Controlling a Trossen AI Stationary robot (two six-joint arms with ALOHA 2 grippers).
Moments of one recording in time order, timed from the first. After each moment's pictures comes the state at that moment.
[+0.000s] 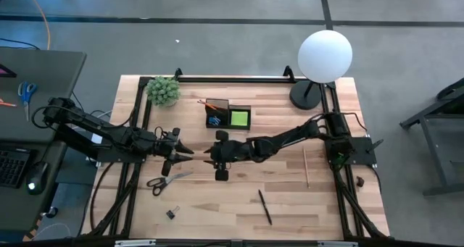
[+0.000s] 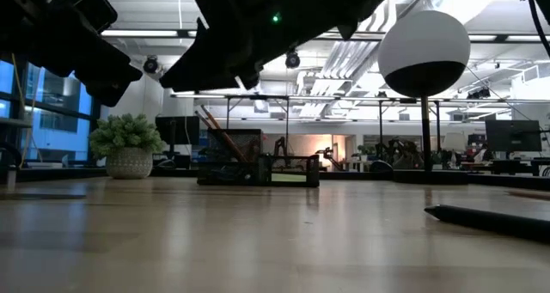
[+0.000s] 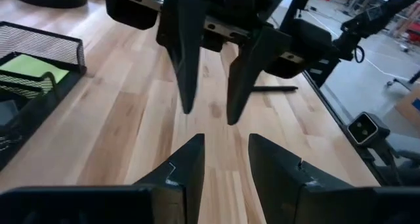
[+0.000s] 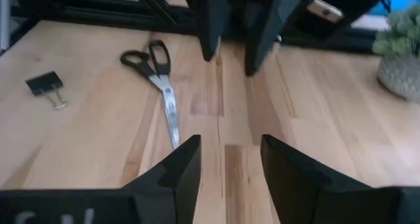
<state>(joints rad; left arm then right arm) -0.19 0.69 0.14 0.24 -0.15 -0.32 0.16 2.06 1.37 0.25 0.16 -0.01</state>
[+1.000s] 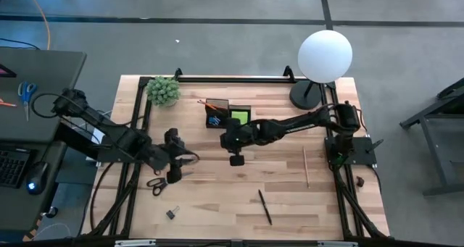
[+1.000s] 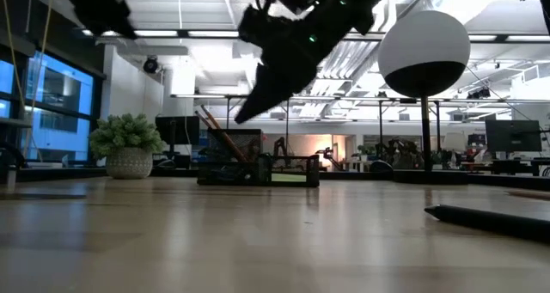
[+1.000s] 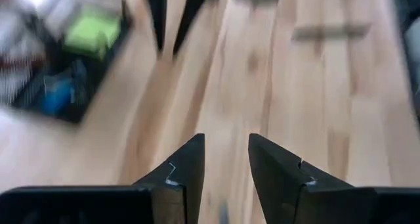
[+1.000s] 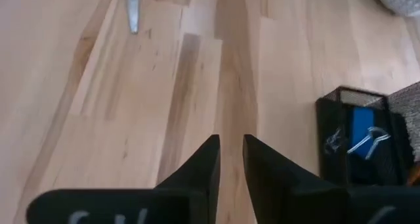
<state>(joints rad) -0.42 1.07 0.83 -0.65 -0.47 -0.58 0.04 1.92 1.32 -0.18 0.05 -0.12</state>
